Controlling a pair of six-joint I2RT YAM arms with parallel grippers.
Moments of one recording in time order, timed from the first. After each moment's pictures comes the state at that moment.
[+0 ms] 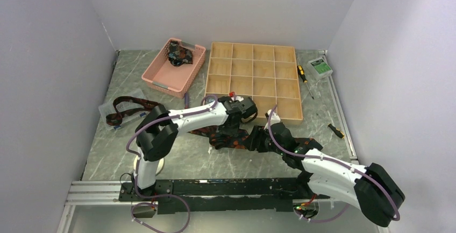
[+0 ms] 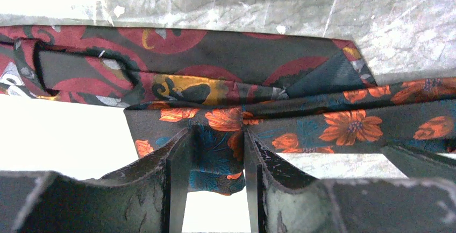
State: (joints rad) left arm -1.02 1.98 1.54 -0.95 -0.34 -0.80; right arm 0.74 0.94 0.24 0.12 -0.03 0.74
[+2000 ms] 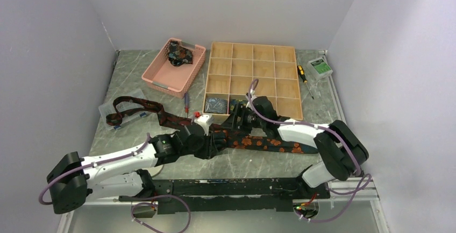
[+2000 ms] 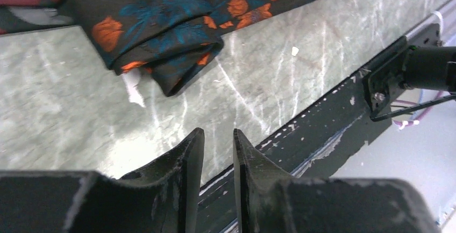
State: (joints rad) left arm -1.02 1.03 0.58 -0.28 -0.05 -0.74; right arm 0.63 1.46 0.60 0.29 -0.40 0.88
